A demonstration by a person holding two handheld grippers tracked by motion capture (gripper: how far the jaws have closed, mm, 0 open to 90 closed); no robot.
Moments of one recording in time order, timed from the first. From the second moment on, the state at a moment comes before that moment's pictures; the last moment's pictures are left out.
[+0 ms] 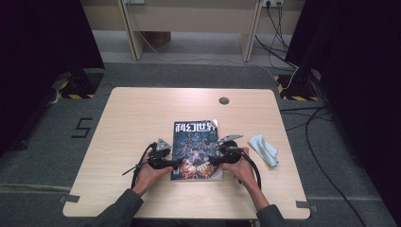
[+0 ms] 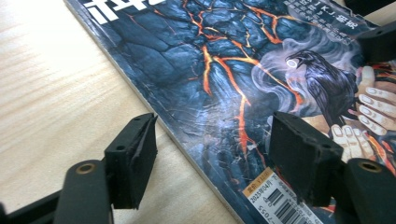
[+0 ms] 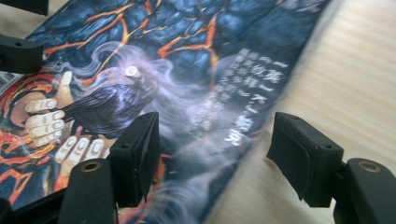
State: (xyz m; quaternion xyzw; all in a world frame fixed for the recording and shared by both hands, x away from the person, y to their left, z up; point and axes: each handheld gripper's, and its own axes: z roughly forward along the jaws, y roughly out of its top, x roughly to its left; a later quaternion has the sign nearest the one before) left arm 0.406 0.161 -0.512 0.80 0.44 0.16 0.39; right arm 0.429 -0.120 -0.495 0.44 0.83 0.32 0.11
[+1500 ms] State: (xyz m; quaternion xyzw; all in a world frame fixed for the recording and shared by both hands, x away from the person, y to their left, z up) left arm 0.326 0.205 -0.512 0.82 0.42 0.10 0.38; right arm 0.460 -0.206 -0.487 0.51 0.79 0.27 0.19
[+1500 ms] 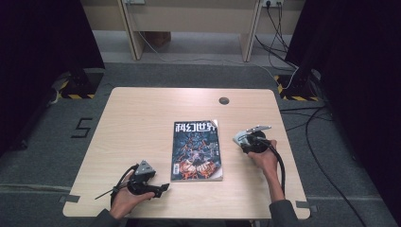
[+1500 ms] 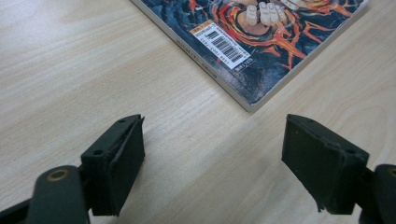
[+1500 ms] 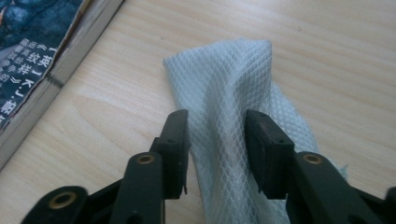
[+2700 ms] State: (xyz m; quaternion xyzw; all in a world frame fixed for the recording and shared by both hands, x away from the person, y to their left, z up) left arm 0.310 0.200 -0.512 0.83 0.38 0.12 0.38; right arm 0.344 -0.179 -0.486 0.44 0.80 0.37 0.15
